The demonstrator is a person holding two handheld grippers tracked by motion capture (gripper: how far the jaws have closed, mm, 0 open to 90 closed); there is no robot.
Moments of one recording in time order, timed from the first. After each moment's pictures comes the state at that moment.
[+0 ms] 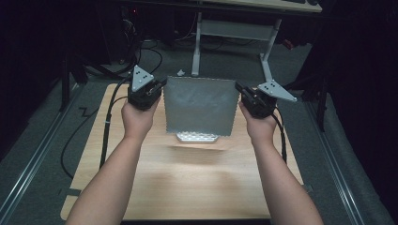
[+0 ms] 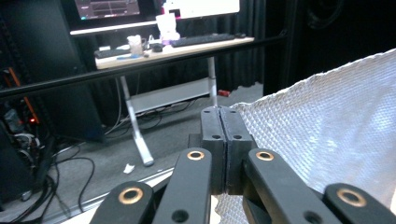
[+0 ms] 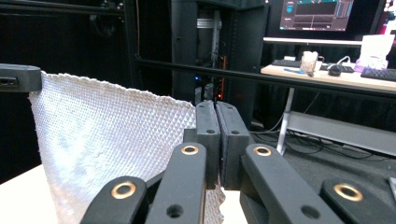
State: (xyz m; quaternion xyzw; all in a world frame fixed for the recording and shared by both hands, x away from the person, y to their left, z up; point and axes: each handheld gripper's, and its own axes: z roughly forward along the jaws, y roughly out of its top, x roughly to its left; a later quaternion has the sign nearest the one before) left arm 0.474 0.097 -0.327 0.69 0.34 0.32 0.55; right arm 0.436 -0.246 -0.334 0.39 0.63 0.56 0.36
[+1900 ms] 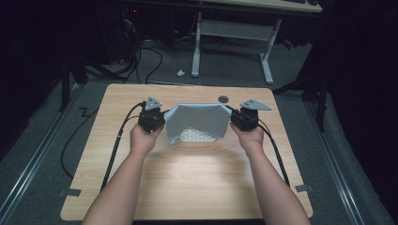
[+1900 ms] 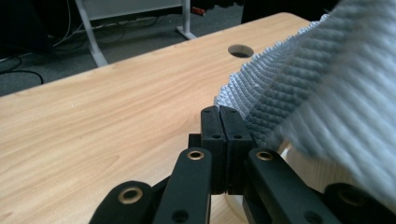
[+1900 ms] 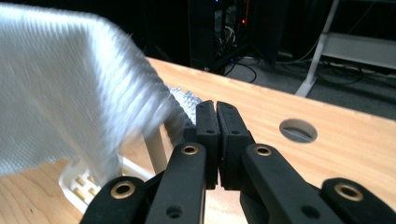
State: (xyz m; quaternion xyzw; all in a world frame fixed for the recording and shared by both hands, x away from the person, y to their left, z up) left arm 0.491 0.098 -0.454 0.78 0.38 0.19 0.47; right arm 0.474 -0.249 -0.446 0.43 0.71 0.50 0.26
